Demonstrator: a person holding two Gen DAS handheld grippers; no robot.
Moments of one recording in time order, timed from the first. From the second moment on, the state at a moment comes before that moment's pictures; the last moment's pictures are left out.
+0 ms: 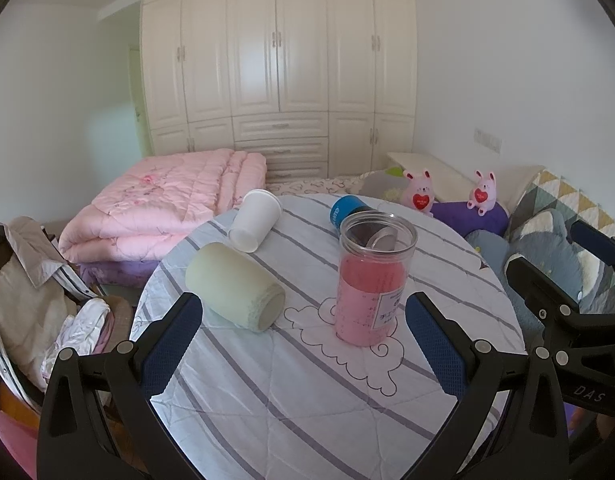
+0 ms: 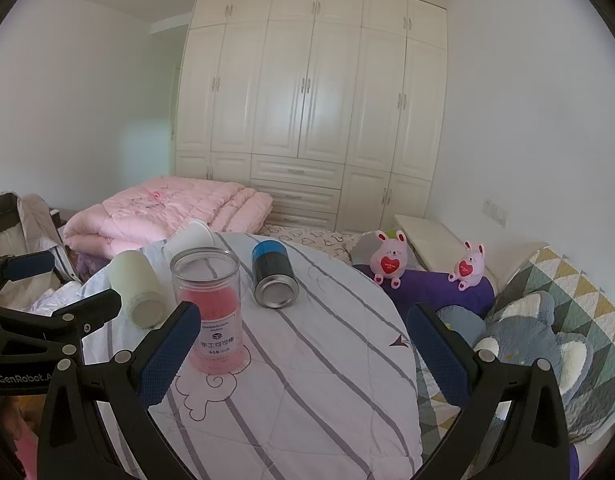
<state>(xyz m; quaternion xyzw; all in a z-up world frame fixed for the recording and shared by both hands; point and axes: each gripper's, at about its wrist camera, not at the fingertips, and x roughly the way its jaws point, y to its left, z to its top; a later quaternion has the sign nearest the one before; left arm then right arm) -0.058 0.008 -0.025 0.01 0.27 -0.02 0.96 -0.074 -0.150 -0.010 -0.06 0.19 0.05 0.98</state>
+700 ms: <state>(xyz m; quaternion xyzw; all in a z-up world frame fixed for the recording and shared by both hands) -0.056 0.010 -0.028 0.01 0.27 -0.02 0.96 -0.069 -0.150 -0.014 -0.06 0.20 0.05 0.98</state>
